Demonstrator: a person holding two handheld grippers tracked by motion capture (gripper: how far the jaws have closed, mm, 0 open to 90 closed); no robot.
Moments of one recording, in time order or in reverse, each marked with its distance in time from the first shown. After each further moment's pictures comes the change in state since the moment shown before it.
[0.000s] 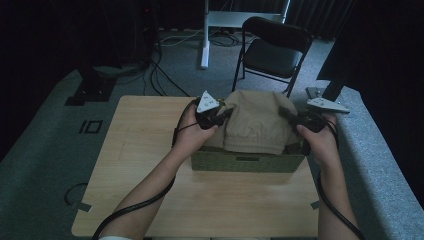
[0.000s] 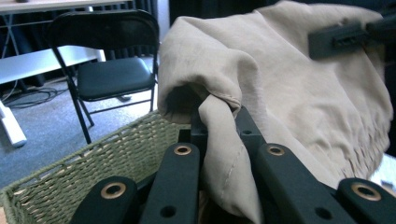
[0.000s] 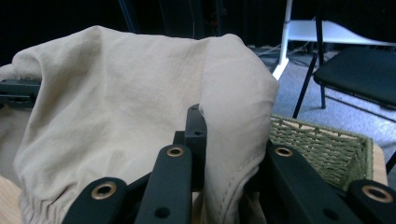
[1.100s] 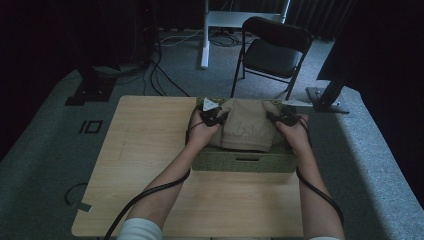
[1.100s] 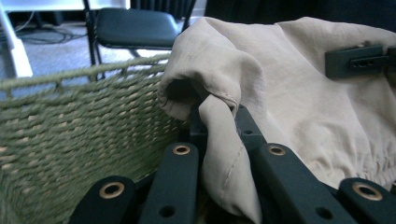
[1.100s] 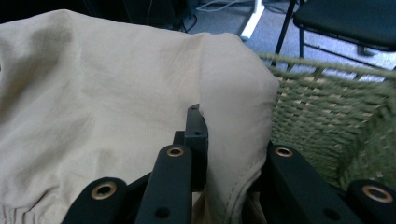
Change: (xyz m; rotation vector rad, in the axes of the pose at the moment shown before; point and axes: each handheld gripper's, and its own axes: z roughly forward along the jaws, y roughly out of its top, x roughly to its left) left arm 0.048 -0.078 0.089 0.117 0.107 -0.208; right arm -0.045 -0.051 0.110 0.183 -0.123 0.039
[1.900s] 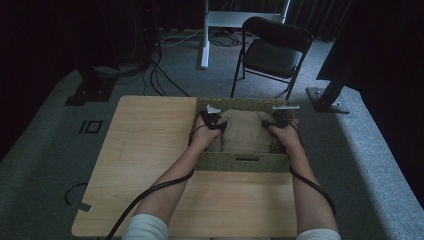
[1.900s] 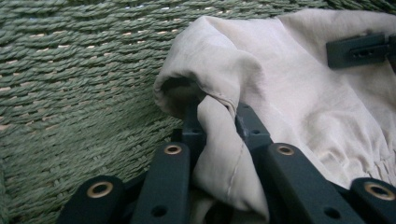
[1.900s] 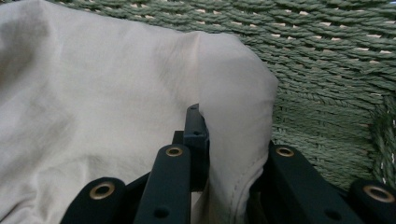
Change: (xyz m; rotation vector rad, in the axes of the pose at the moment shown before) left arm 0.009 -0.023 0.026 0.168 0.025 -0.057; right arm -0.013 -0.026 0.052 0.189 -0.038 0.039
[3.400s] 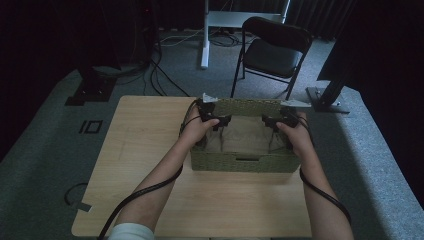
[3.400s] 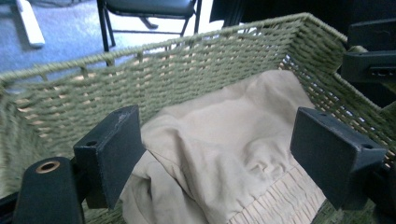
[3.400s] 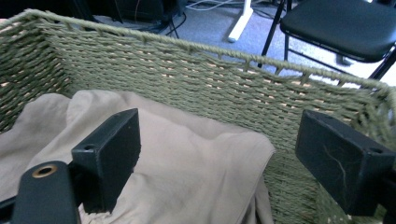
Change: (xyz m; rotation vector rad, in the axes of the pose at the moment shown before) left arm -0.017 0.044 -0.065 -0.042 0.008 0.044; right arm 0.017 0.015 -0.063 -0.193 -0.031 -0.111
